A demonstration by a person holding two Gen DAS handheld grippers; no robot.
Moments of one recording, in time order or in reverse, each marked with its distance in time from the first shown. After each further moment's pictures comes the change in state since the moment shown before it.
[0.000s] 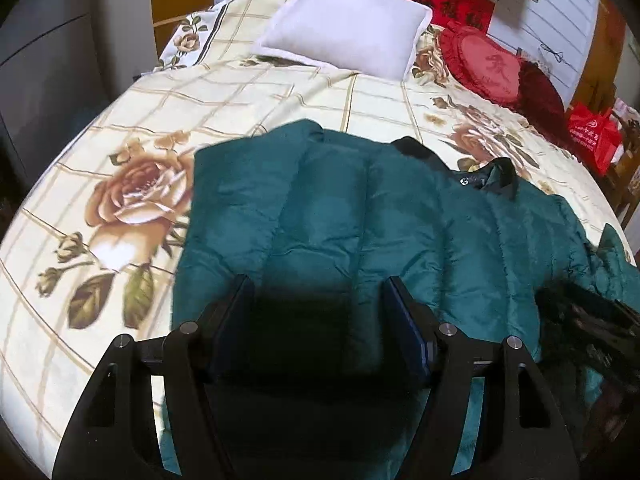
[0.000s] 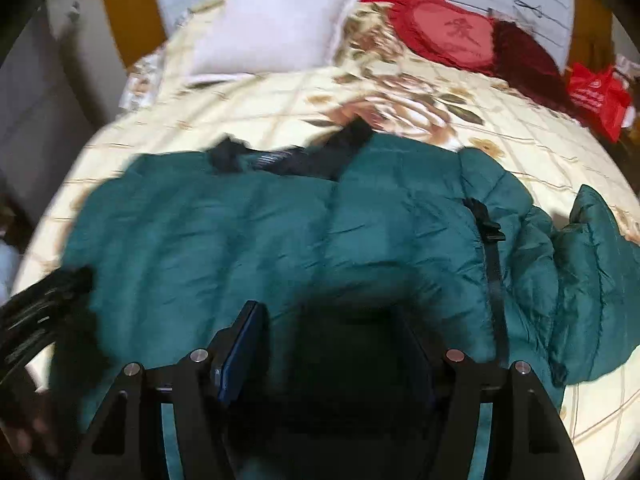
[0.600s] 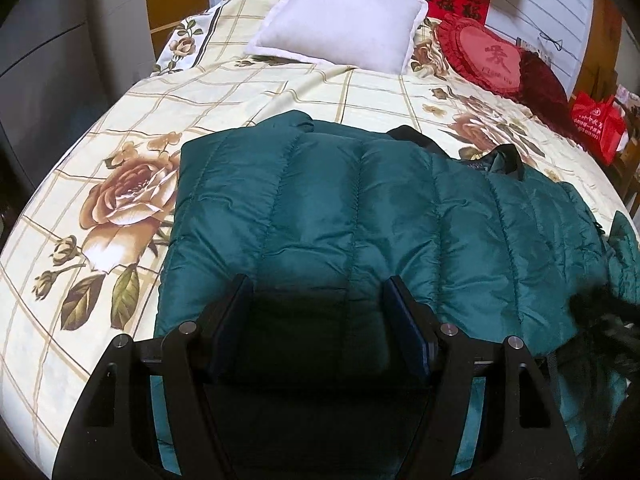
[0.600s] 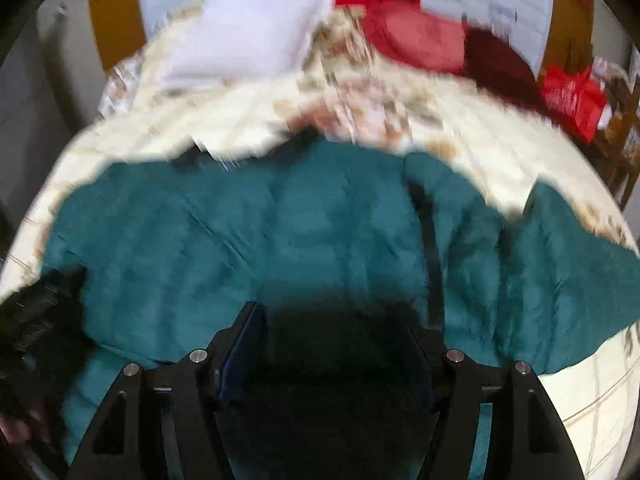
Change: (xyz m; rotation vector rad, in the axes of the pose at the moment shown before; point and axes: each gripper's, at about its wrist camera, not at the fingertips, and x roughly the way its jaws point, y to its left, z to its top) left arm 0.010 -0.014 -0.006 0.036 -0.009 0.034; right arm -0.011 -0.030 -0.021 0.014 0.037 -0.011
